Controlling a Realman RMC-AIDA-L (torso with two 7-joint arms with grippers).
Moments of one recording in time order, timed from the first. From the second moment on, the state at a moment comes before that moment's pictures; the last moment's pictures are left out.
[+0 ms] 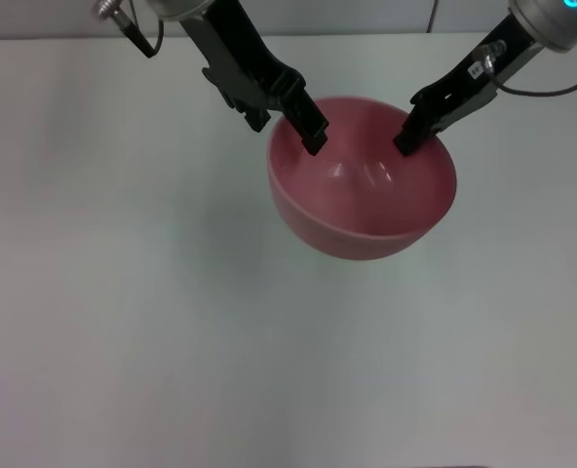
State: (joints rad) left arm -1.36 -1.96 0.96 0.52 -0.49 -1.56 0.53; right arm 1.18 1.93 -0.80 -0.51 0.44 1.60 -0.67
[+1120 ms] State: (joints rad) left arm -1.32 -1.96 0.96 0.84 -0.48 -1.69 0.48; right arm 1.13 1.92 -0.81 -0.43 0.38 1.50 -0.68
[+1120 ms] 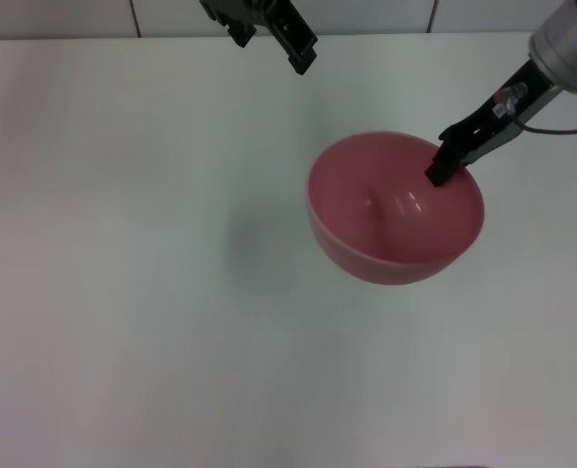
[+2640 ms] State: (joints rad) left arm -1.29 -1.99 0.97 0.80 -0.41 -1.63 0.52; right arm 1.00 1.90 -0.86 -0.34 0.26 1.14 -0.71
